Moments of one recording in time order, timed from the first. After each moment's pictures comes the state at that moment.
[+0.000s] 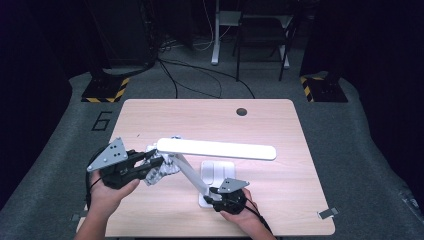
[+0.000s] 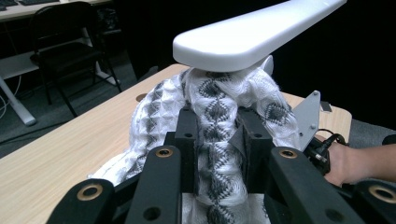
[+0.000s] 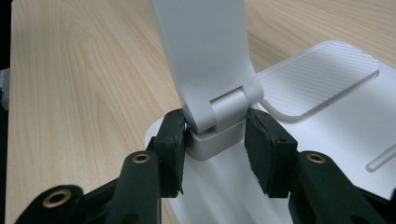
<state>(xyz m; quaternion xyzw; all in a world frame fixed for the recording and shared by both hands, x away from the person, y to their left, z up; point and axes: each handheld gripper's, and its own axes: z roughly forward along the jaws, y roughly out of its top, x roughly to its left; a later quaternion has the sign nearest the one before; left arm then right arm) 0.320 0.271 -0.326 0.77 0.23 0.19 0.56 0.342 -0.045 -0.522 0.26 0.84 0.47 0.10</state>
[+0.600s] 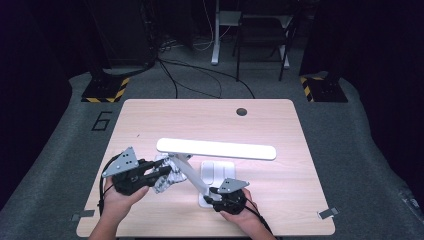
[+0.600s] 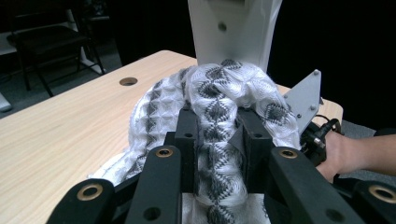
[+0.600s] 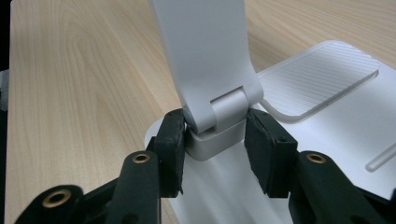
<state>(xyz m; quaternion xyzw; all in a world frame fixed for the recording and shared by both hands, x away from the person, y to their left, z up) 0.324 0.260 -0.370 0.77 0.25 0.15 0.56 0.343 -0.046 -0.523 0.25 0.84 0.47 0.10</state>
